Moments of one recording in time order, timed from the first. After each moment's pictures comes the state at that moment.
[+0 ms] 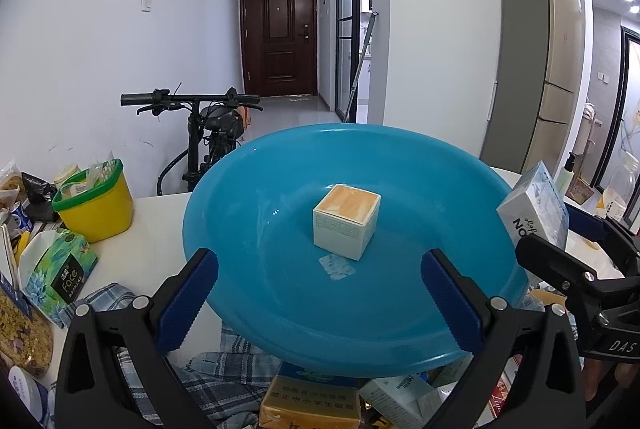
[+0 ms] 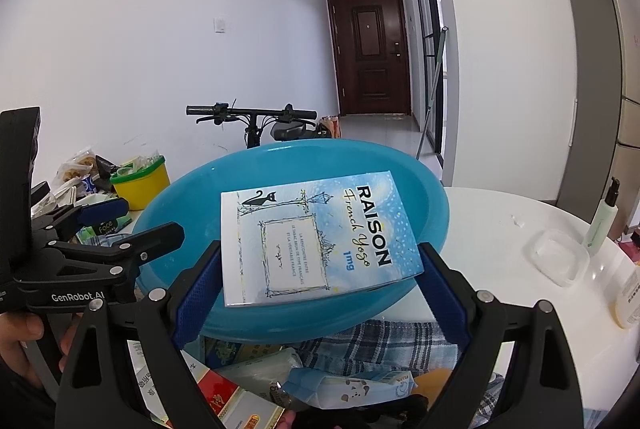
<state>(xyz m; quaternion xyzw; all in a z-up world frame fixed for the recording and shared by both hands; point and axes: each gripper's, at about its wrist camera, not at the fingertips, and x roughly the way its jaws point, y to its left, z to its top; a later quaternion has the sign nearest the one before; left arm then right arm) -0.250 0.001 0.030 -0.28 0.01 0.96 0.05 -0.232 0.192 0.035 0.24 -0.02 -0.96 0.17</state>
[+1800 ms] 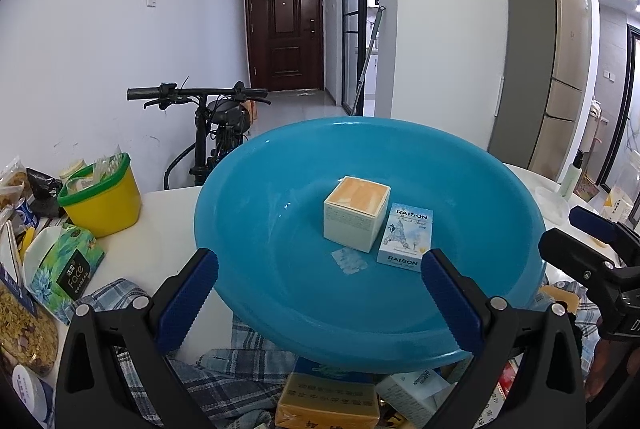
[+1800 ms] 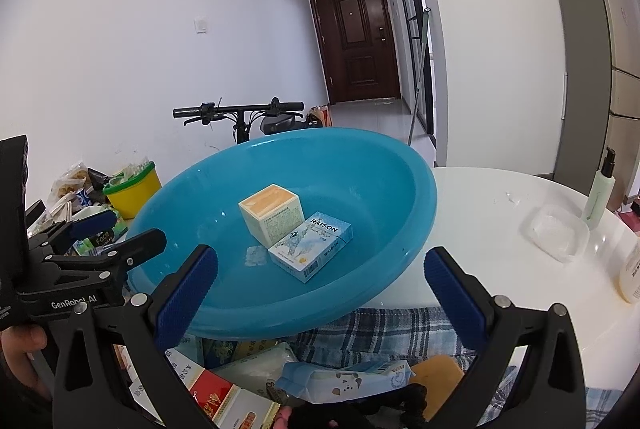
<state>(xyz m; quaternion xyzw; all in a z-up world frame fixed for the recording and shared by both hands) -0.251 -0.008 0.027 -0.29 0.01 0.96 0.03 -0.238 0.202 0.031 0.26 -0.05 -0.95 0.16</state>
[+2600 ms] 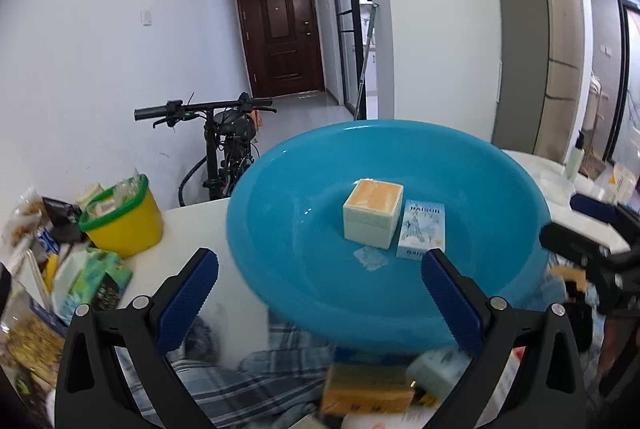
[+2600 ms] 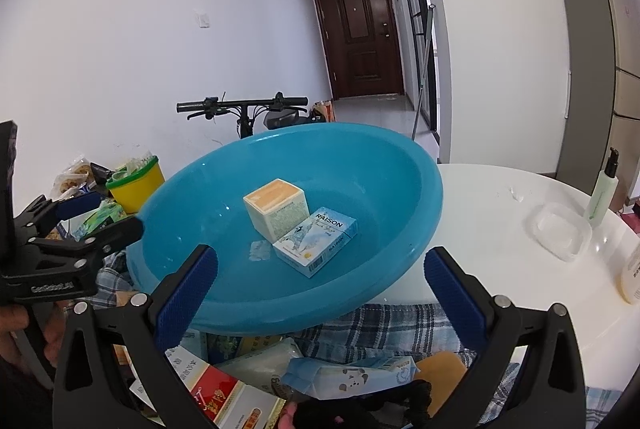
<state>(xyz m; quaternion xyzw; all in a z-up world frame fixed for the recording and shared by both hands) -0.232 -0.017 0.043 -0.29 0.07 0.96 0.03 -0.235 0.199 0.032 0.27 -0.05 -0.95 0.16</state>
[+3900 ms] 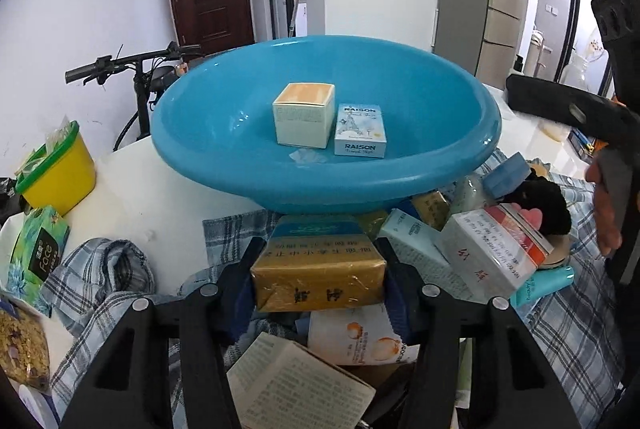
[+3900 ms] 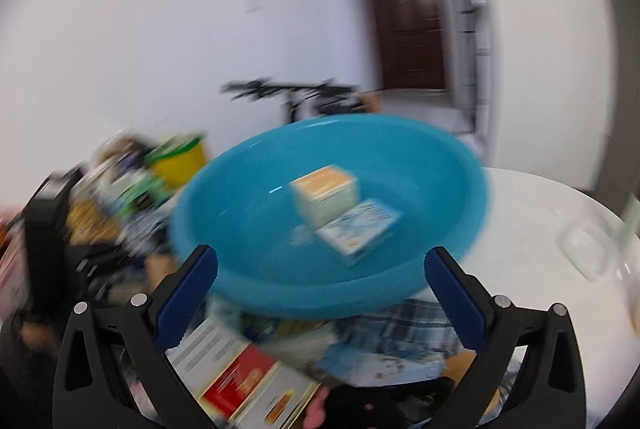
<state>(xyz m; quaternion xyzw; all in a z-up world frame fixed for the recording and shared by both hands) -0.210 -0.019 -0.019 -0.38 0.07 0.91 0.15 -0.231 0.182 0.036 0.29 0.00 -0.92 0.28</state>
